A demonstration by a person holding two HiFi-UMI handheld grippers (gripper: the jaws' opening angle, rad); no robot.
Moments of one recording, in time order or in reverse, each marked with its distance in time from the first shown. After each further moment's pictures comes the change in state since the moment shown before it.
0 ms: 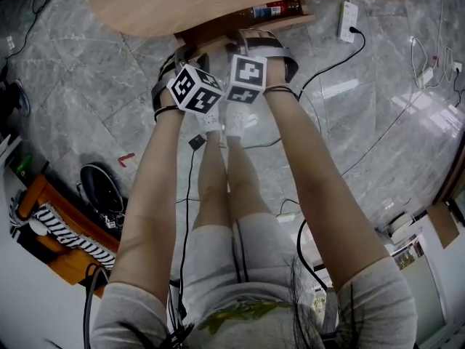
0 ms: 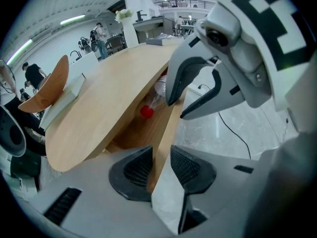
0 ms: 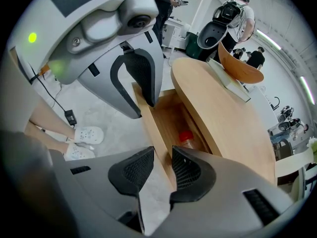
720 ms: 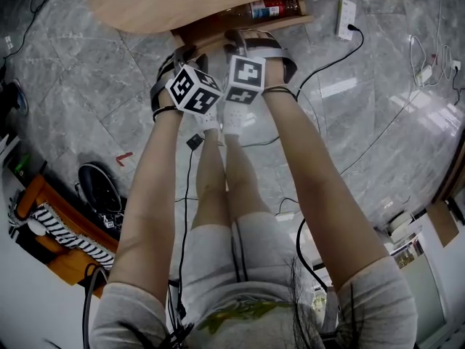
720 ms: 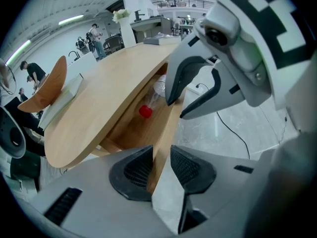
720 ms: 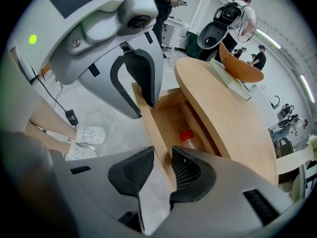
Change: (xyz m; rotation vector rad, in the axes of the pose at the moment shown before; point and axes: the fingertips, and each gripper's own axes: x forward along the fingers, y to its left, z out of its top) left arm -0.001 -0.012 -0.005 0.012 0.004 -0.009; right arm -0.004 0.011 -0.004 0.008 0.003 0.004
